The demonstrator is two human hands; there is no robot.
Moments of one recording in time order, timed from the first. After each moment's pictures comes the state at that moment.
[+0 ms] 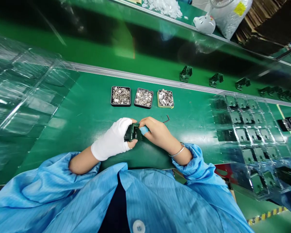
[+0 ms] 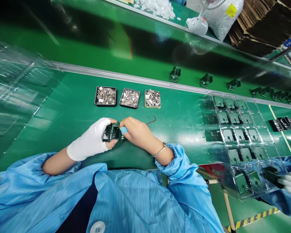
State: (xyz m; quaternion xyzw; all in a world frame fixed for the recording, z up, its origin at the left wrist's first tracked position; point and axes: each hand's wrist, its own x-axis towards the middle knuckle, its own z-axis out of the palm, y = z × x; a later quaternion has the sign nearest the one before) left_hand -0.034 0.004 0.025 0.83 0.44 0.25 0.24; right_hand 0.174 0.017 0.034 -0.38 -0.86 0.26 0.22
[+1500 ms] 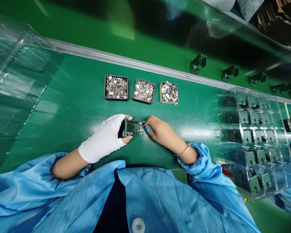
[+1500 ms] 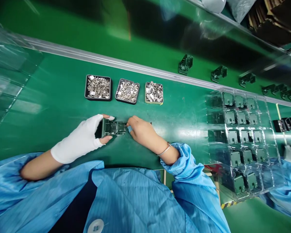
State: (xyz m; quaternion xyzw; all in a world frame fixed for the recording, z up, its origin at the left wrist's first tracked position) left_hand -0.041 0.005 0.022 0.77 0.52 0.17 0.33; right_hand 0.188 0.022 0.022 -0.45 -0.84 0.30 0.07
